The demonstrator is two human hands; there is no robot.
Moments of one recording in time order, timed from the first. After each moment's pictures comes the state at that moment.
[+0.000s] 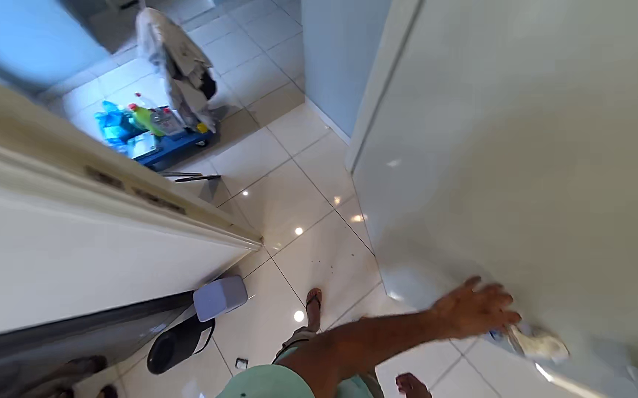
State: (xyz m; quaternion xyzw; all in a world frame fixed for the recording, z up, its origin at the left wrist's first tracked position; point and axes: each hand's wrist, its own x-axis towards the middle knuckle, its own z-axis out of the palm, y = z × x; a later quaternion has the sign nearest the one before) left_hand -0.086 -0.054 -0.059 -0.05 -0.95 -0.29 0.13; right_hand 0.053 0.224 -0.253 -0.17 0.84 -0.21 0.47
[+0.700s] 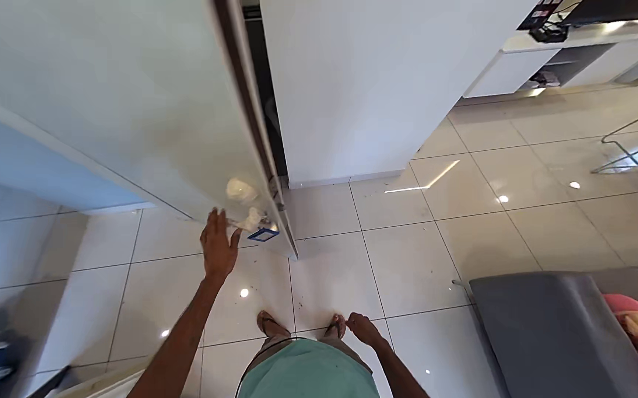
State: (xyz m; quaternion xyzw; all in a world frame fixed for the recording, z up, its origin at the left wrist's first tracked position) left_hand -0.032 -0.054 -0.046 0.04 -0.97 -0.18 0.13; right_hand 0.159 0.415 -0.287 0.04 0.84 -0.34 0.43
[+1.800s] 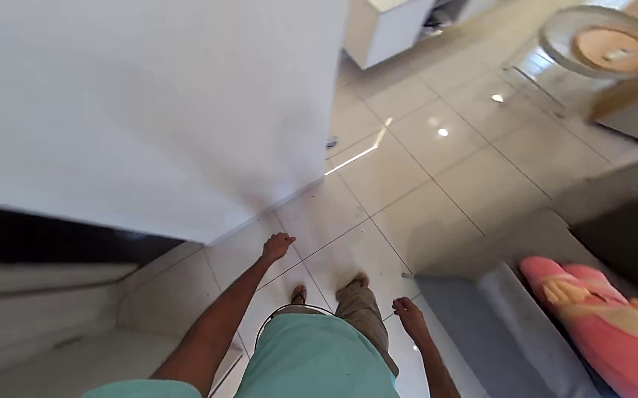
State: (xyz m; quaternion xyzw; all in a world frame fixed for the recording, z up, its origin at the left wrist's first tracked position) left_hand -0.466 0.602 -0.184 -0.11 -0.88 -0.18 -0.42; right_hand -0.048 0.934 -0.251 0.43 0.76 -0.47 0.13
